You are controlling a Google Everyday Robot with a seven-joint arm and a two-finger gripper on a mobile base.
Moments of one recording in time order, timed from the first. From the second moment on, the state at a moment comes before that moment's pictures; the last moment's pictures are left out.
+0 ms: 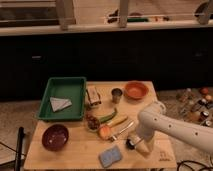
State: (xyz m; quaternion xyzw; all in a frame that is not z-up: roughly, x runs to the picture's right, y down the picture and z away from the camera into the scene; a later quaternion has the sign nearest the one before) arm 0.197 0.293 0.778 -0.34 -0.16 -0.34 0.86
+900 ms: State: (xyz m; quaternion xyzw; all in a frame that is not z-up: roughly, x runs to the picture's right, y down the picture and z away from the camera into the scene) arm 0.219 0.277 0.796 -0.34 -0.13 -0.30 0.88
